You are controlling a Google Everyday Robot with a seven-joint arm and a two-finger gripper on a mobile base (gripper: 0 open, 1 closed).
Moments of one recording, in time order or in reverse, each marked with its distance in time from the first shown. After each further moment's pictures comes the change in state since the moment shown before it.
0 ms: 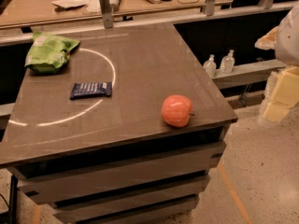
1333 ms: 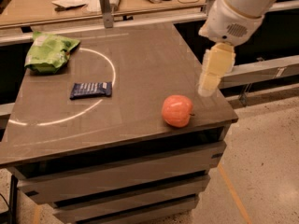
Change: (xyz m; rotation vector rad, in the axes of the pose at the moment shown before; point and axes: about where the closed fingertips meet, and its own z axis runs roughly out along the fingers) arm -0.097 -0.057 0.051 -0.057 -0.077 -0.090
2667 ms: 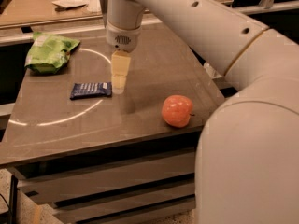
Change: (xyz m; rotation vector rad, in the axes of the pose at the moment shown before) arm -0.193 -0.030 0.143 -0.182 0.024 -0.176
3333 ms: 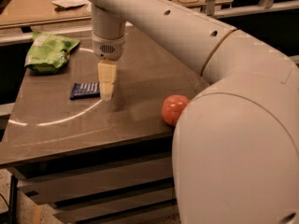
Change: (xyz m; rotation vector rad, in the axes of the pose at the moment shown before) arm -0.031 -0.003 0.038 -0.029 0.048 0.003
